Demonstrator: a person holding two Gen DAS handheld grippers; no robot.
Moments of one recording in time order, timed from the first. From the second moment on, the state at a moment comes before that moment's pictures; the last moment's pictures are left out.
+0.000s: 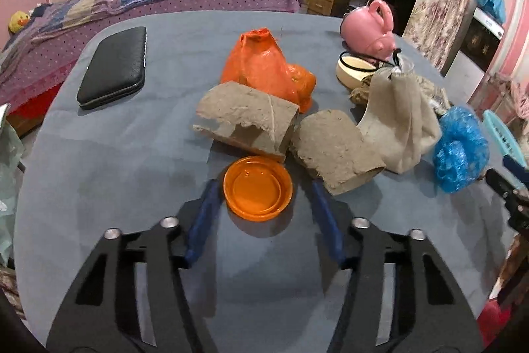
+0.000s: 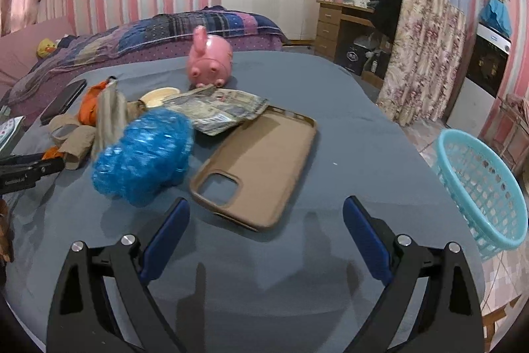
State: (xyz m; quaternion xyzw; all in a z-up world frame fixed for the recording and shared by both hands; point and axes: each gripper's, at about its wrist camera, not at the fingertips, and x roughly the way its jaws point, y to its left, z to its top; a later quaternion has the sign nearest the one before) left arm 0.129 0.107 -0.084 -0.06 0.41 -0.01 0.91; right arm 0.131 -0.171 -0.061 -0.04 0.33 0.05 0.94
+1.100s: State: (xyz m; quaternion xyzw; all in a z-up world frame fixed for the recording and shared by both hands) left arm 0.106 0.116 -0.007 -0.05 0.30 0.03 0.95; right arm 0.145 -0.133 -0.034 -0.06 0.31 0.17 0.93
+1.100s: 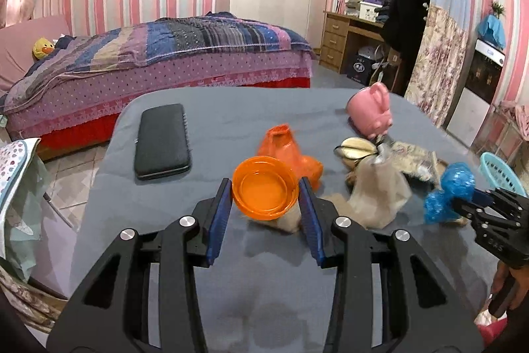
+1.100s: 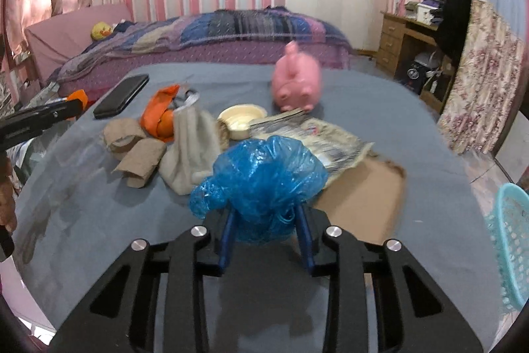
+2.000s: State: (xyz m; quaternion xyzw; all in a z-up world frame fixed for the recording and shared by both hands) left arm 0.165 -0.074 0.025 0.00 0.27 -0.10 0.96; right arm 0.147 -0.365 -0.005 0.01 0.28 -0.03 0.96
